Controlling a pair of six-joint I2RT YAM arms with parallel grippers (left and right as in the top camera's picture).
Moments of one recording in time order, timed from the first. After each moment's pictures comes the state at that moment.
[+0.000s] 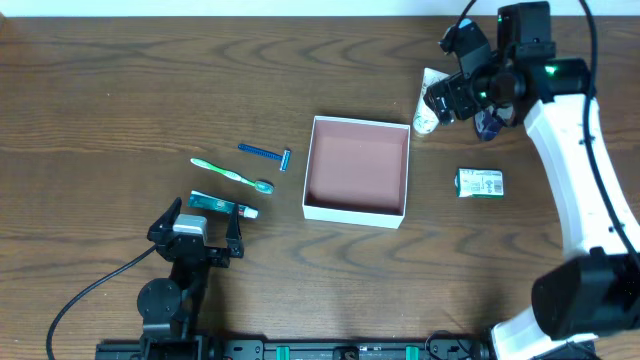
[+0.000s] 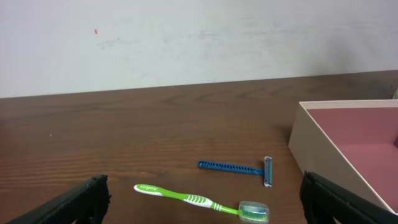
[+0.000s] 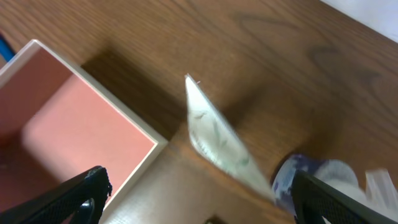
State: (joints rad) left arm 0.01 0.01 0.02 -0.10 0.15 0.01; right arm 0.09 1.76 1.66 -0.91 -0.24 -0.37
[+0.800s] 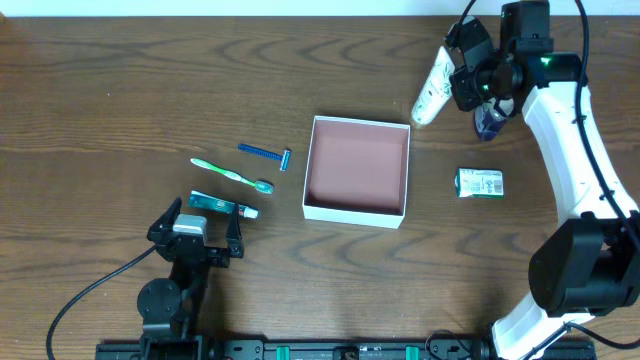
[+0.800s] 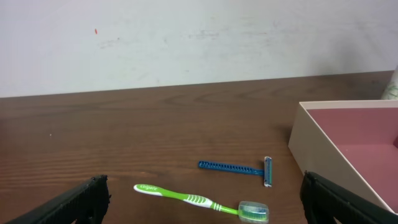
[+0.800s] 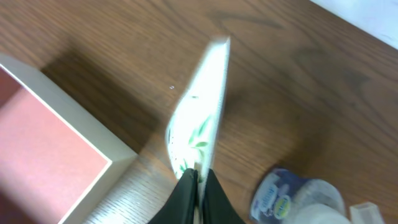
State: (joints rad) left arm 0.01 0.01 0.02 -0.10 0.15 0.01; right arm 0.04 1.84 1.66 -0.82 -0.25 -0.41
